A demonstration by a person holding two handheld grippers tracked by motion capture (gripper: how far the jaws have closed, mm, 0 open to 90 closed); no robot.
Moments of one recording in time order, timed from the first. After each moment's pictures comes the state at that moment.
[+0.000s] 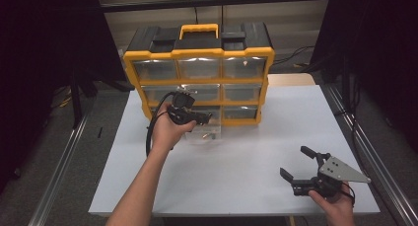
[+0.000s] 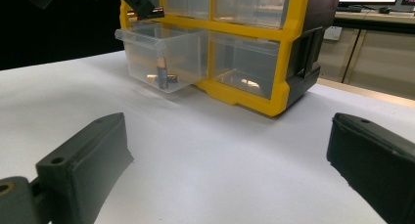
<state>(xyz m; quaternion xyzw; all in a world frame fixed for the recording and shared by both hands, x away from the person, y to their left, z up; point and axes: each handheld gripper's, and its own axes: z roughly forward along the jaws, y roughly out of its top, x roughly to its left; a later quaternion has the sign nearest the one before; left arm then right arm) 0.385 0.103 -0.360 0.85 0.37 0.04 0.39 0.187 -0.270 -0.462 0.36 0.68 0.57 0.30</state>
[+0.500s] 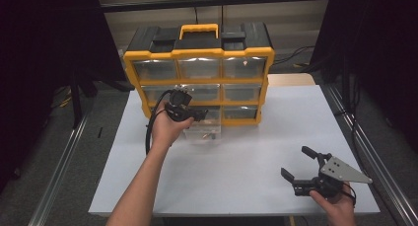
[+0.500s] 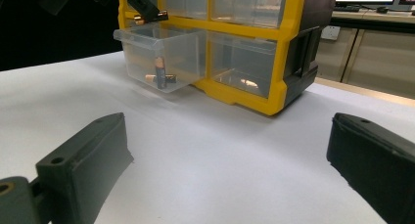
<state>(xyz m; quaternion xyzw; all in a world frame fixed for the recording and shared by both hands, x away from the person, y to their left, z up) 0.398 0.108 -0.369 0.84 0.38 0.06 0.39 0.186 -0.273 -0.462 0.36 0.68 0.57 0.30</state>
